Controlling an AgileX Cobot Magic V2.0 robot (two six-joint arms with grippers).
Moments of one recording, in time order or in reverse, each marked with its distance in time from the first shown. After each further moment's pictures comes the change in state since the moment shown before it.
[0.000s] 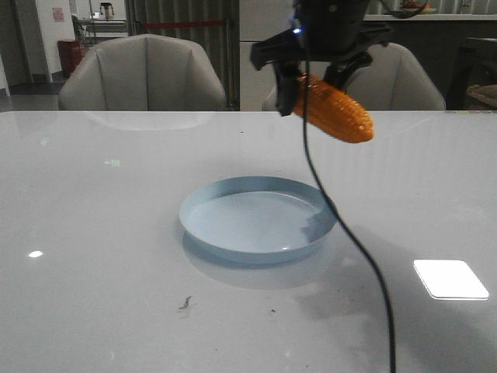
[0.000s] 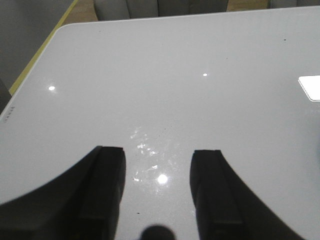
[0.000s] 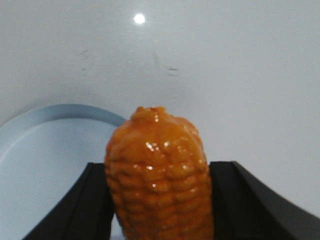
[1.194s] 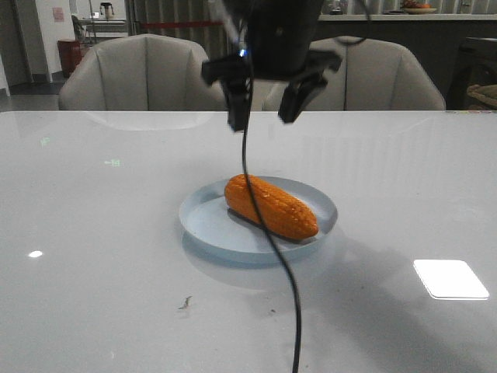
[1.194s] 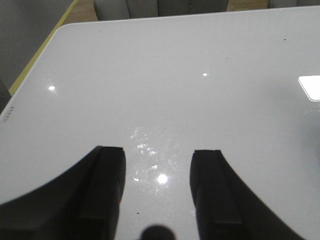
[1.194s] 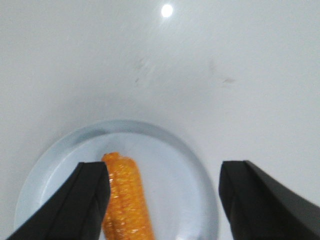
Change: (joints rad) left arm 0.000 0.000 0.000 0.000 0.000 0.000; right arm 0.018 0.065 -0.149 0.077 0.058 0.000
